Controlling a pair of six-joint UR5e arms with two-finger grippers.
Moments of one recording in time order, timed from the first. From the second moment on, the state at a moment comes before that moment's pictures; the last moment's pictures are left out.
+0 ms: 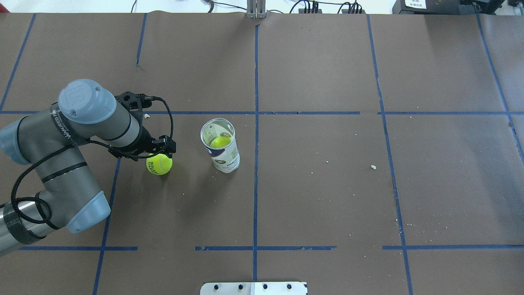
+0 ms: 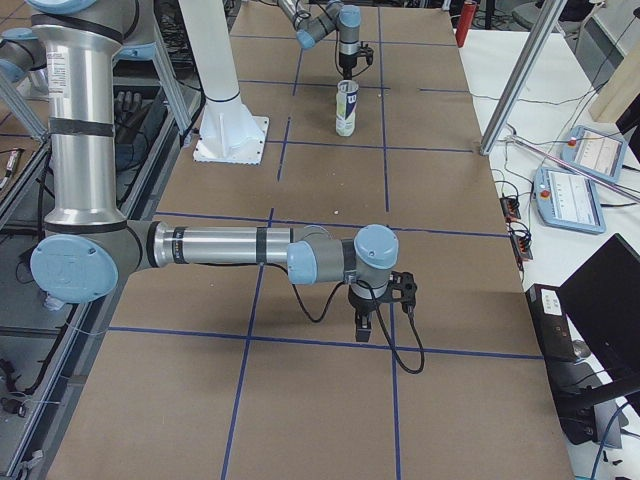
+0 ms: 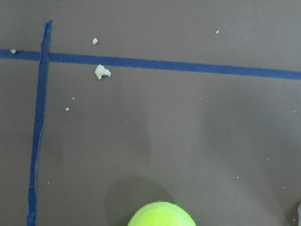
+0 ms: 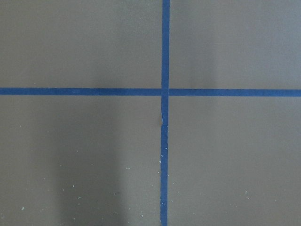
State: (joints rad) left arm -0.65 -1.93 -1.77 -1.75 -2.01 -1.18; right arm 1.46 -1.60 1.62 -1.49 2.30 0.16
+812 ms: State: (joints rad) left arm -0.63 -1.94 -1.73 -1.79 -2.02 -1.19; right arm 1.46 -1.60 1.62 -1.49 2.30 0.16
